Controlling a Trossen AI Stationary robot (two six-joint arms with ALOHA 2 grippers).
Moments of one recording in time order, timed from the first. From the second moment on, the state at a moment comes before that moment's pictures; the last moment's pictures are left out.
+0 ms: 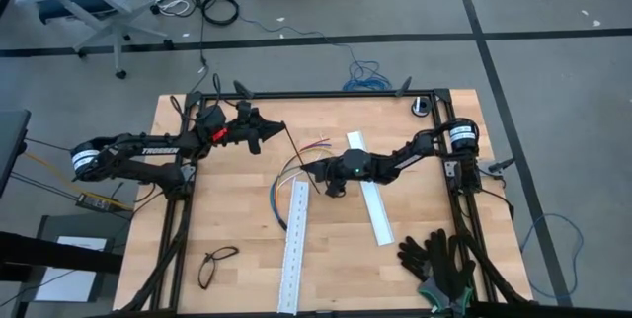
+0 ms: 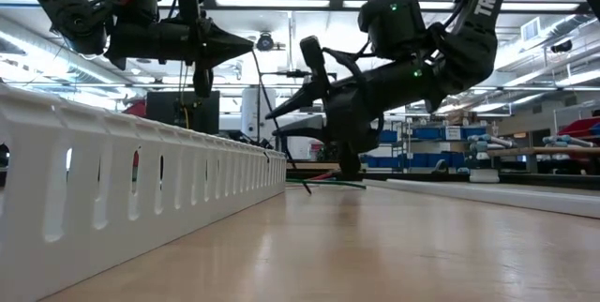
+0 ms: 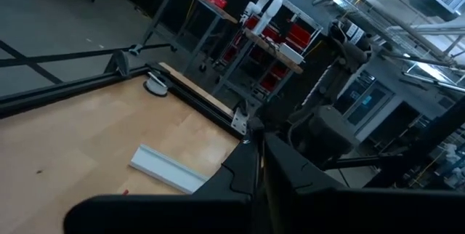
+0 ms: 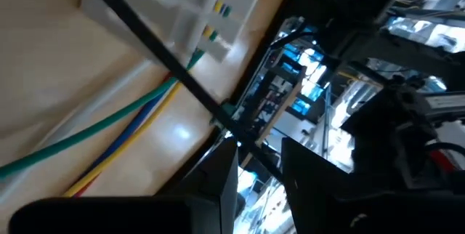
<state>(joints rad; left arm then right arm) 0.52 1.17 0.38 0.85 0.37 -0.61 -0.03 1.98 0.81 1.00 0.15 -2.05</state>
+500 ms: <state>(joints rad) 0.52 1.17 0.38 0.85 0.34 -0.61 -0.01 1.98 0.81 0.90 0.13 -1.93</state>
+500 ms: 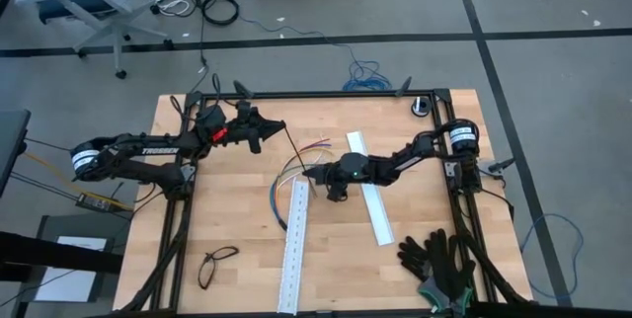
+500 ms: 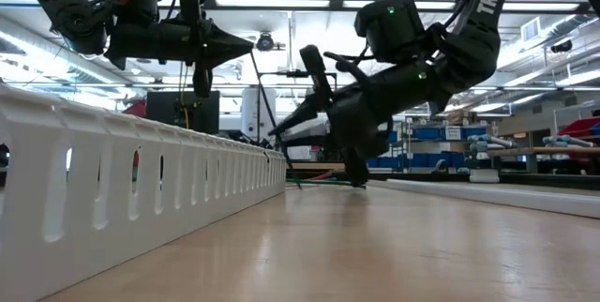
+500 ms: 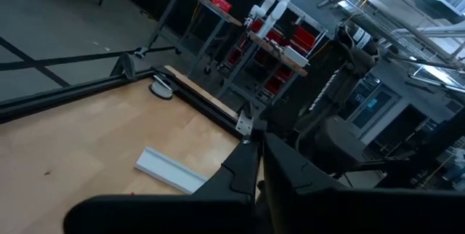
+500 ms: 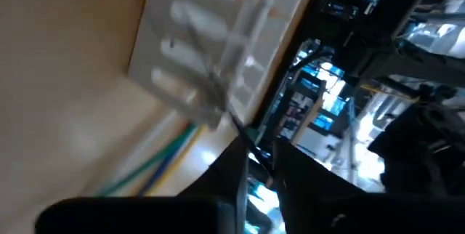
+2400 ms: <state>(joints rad) 0.29 1.17 0.38 0.78 0.05 0.26 -0.10 1.94 0.93 1.08 -0.26 0.64</state>
